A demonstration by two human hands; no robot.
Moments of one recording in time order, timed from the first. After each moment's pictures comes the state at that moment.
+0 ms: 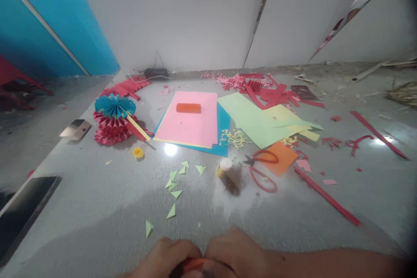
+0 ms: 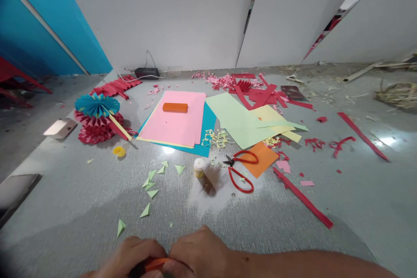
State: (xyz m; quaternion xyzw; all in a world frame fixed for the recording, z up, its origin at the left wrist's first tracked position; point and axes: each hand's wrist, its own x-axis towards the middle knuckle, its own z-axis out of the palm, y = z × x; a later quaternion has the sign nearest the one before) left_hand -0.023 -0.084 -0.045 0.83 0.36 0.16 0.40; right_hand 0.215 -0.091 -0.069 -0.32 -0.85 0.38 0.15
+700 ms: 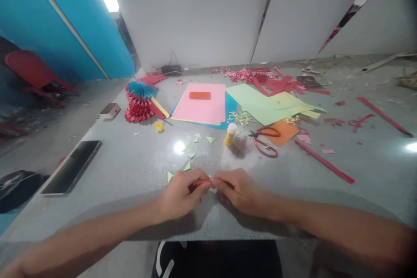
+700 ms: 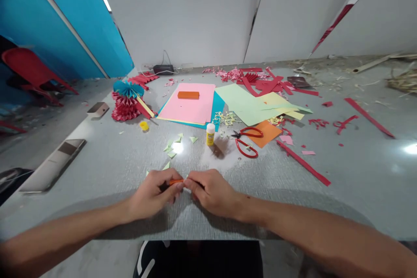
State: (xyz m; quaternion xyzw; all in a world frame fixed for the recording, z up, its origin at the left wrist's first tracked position) left_hand -0.011 -0.076 -0.037 0.77 0.40 0.23 0.44; right_hand 0.211 -0.084 -0.046 -0.40 -0.75 0.44 0.28
